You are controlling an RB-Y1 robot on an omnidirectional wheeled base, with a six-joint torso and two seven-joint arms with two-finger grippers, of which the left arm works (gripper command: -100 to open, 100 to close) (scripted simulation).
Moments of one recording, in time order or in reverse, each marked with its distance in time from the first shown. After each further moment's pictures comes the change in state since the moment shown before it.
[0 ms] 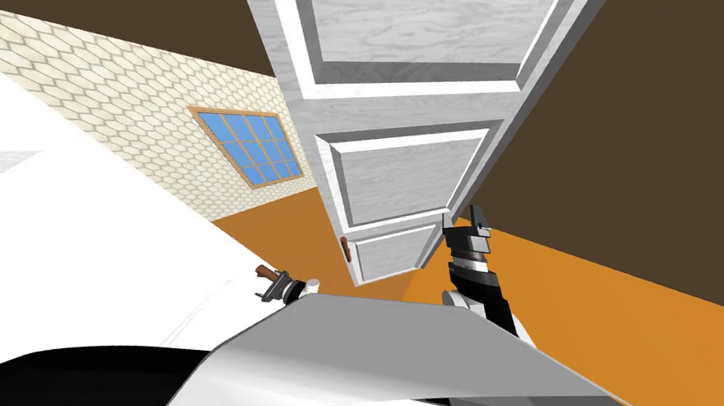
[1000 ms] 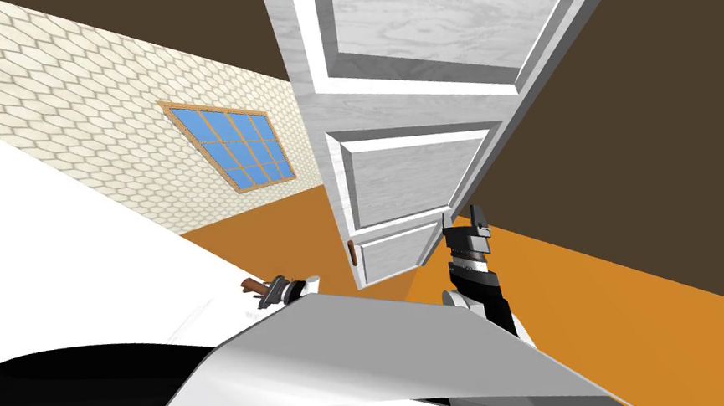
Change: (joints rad) arm -0.052 -0.019 0.079 0.027 0.061 -0.105 -0.044
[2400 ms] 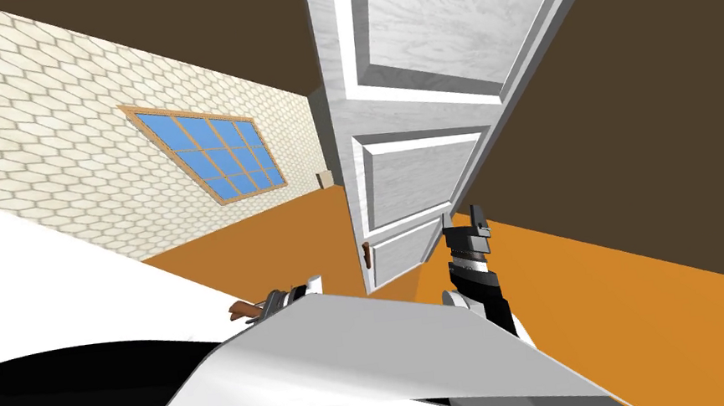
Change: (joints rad) arm -0.069 -0.052 0.142 0.074 0.107 -0.190 -0.047
